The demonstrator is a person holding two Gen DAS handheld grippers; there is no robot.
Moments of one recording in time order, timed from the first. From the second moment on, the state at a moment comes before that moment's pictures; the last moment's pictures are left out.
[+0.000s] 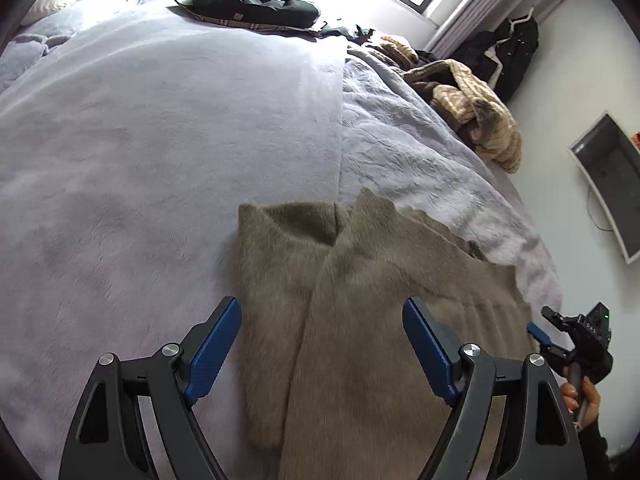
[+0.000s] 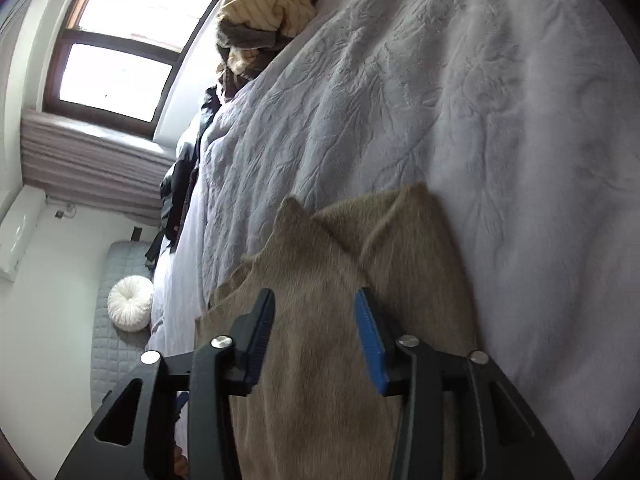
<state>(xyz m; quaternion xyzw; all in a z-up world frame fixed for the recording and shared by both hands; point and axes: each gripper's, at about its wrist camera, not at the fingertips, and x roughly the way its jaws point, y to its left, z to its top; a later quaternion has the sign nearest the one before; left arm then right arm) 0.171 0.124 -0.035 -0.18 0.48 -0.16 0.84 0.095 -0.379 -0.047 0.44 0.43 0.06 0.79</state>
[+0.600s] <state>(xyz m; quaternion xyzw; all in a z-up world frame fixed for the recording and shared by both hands) 0.085 0.118 -0.065 -0.17 0.56 -0.25 0.77 -0.065 -0.330 -0.065 0.51 0.45 0.05 0.73</state>
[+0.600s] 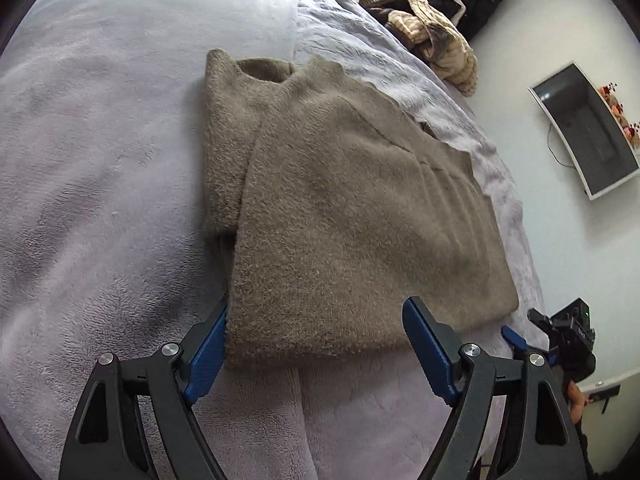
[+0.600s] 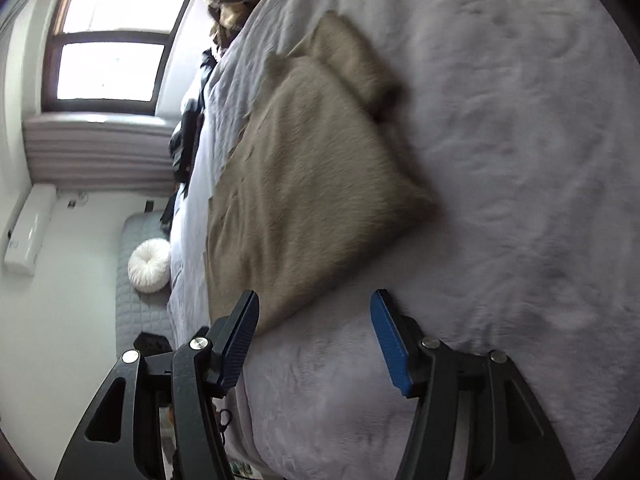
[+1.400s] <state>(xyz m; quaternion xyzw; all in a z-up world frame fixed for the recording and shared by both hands) 0.048 0.147 -0.073 -0.16 0.56 -0.22 0.78 -0.035 -0.360 -0.067 0.40 0.48 0.00 0.78</state>
